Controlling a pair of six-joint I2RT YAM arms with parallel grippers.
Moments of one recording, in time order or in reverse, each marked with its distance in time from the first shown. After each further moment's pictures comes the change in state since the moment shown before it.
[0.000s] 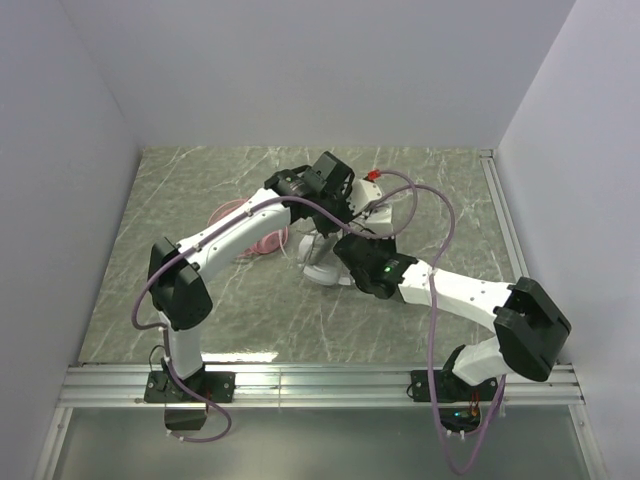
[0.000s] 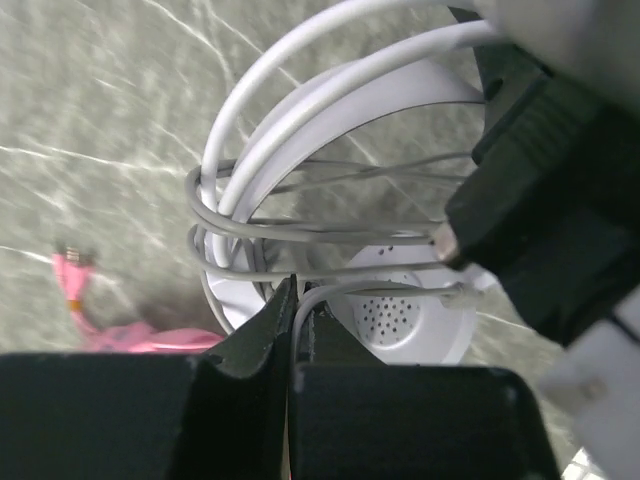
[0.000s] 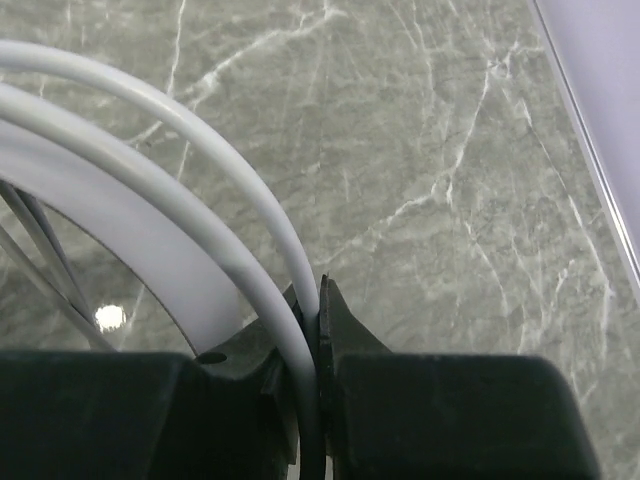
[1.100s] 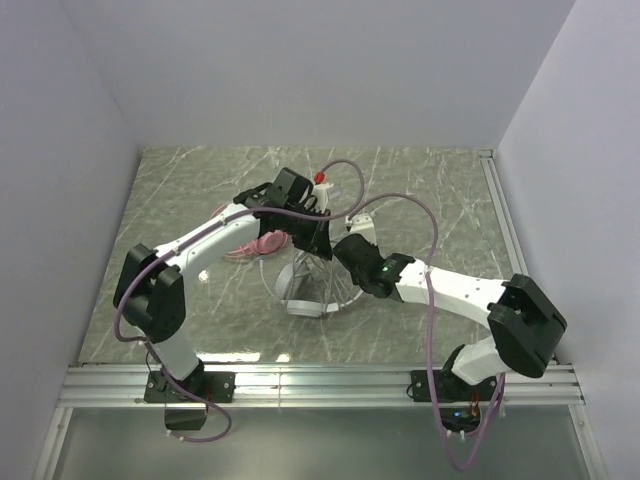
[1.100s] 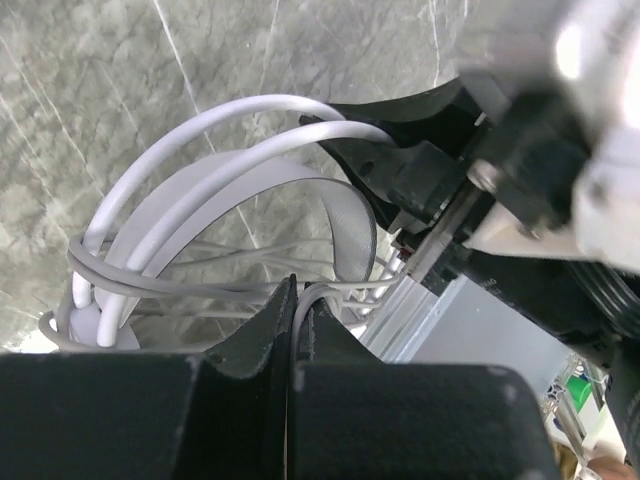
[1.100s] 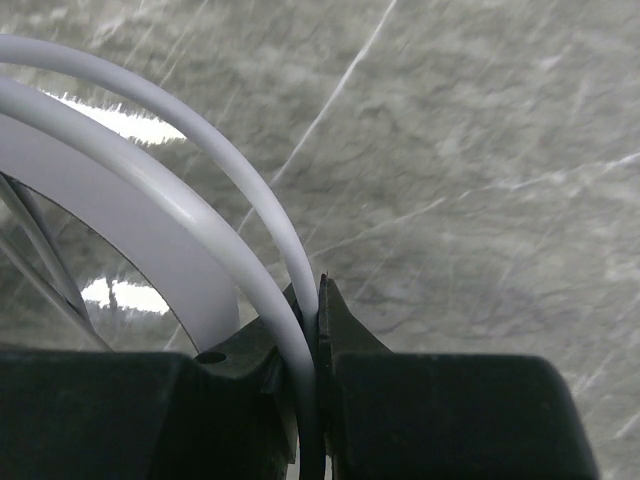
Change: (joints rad) left arm 0.172 -0.160 -0.421 0.249 0.425 -0.694; right arm -0.009 0.016 -0.006 -0.021 -0.493 -0.069
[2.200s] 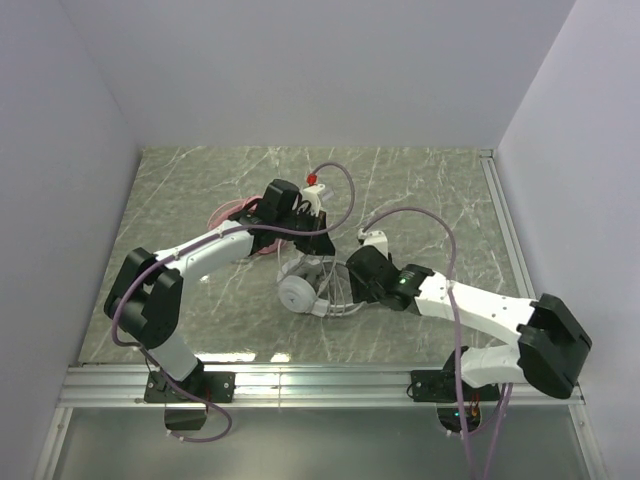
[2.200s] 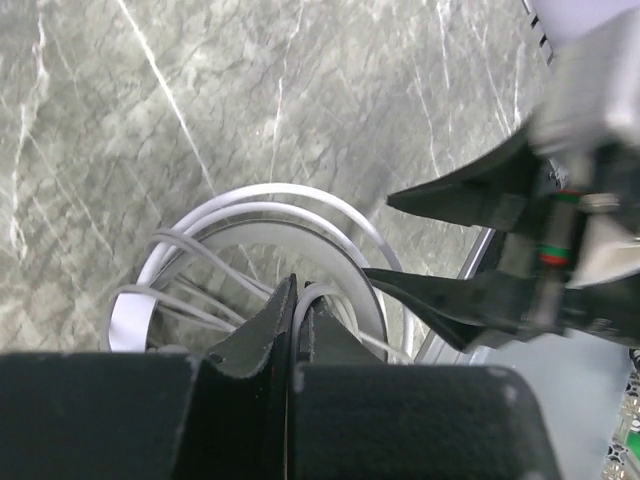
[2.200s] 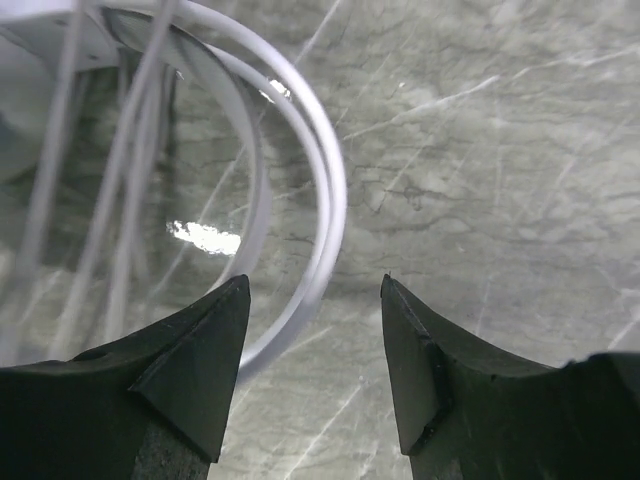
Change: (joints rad) left arm 0.026 -0.067 -0.273 0.436 0.043 -0.020; right arm 0.017 -0.145 -0.097 -0.117 -0.167 0.142
